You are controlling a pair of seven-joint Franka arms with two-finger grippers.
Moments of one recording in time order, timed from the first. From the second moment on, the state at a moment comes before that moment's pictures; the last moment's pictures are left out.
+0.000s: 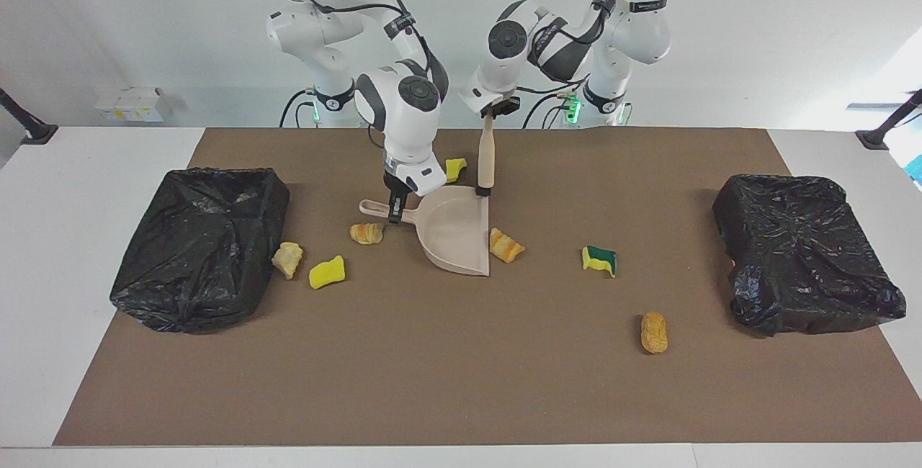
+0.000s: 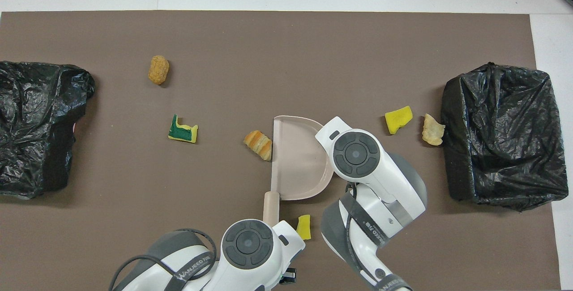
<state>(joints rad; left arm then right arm) -0.97 -0.13 0.06 -2.30 -0.35 1.90 -0.62 0.43 0.14 0.06 -2.09 -0.26 2.14 -0.84</state>
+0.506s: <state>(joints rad) -0.77 -0.13 0.07 -2.20 -0.24 1.78 -0.60 0.37 0.10 0.05 -2.05 -0.29 2.05 -0.89</state>
